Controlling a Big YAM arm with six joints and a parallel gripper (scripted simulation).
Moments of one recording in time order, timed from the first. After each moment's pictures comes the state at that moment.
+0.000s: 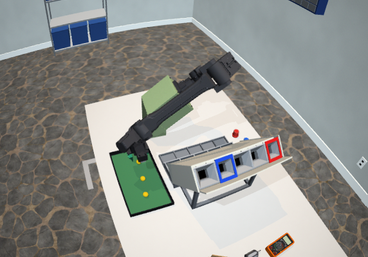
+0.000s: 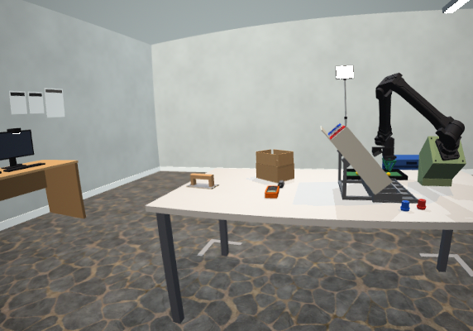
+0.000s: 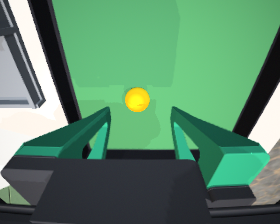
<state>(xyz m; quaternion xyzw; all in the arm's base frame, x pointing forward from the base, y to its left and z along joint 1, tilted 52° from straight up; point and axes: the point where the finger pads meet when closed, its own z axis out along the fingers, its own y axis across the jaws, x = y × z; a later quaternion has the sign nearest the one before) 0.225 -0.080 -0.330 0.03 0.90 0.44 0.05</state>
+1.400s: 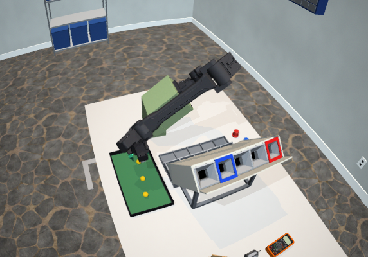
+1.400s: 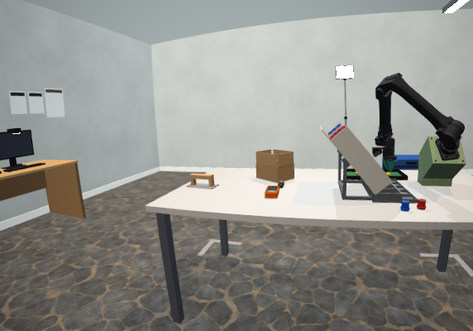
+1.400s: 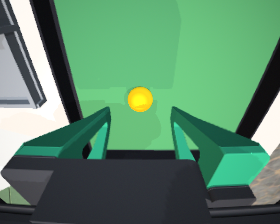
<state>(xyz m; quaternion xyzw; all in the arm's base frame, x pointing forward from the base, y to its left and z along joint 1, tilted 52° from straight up) 0.223 -0.076 -0.329 0.03 0.90 0.44 0.05</state>
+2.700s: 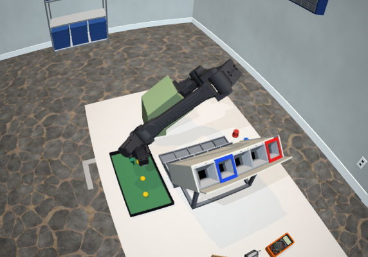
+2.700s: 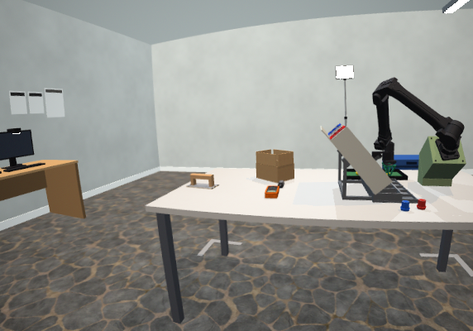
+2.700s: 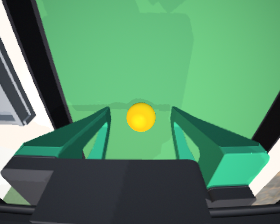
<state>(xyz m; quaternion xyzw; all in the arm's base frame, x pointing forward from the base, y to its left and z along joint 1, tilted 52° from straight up) 0.229 -0.056 -0.345 0.03 0.90 0.44 0.05</state>
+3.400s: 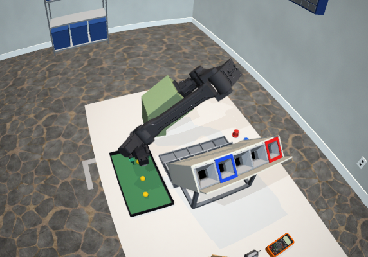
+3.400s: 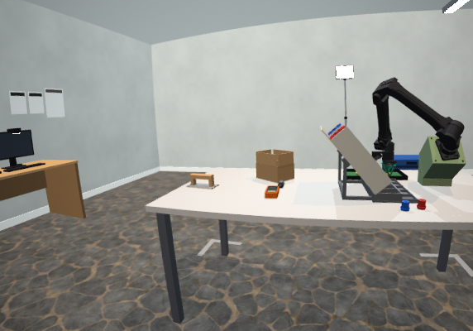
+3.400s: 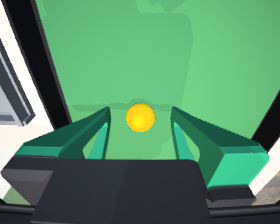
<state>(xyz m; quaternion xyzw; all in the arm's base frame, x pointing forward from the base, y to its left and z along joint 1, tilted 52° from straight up) 0.229 -0.056 -0.345 0.03 0.90 0.44 0.05</state>
